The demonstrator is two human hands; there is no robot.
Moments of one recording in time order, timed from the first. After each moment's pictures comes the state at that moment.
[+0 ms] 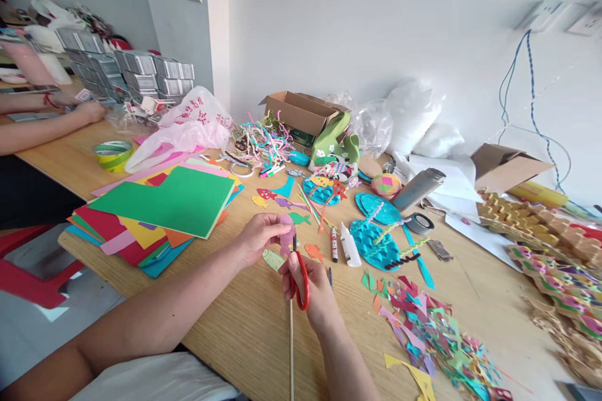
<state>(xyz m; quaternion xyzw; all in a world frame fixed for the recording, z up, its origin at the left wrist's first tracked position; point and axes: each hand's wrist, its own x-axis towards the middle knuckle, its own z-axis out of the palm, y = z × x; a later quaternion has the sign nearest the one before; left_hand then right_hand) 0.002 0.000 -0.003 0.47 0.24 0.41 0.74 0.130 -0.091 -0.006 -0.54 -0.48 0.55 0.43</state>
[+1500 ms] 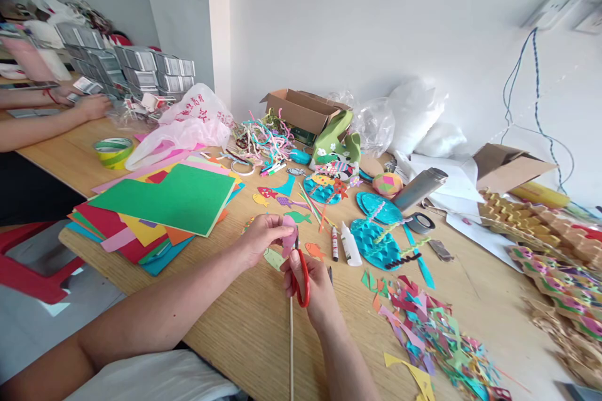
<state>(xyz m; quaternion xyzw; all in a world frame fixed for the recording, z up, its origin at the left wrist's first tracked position) 0.004 -0.006 0.002 0.48 0.27 0.41 0.73 0.131 -0.090 -0.008 -0.55 -0.47 0.54 0.43</state>
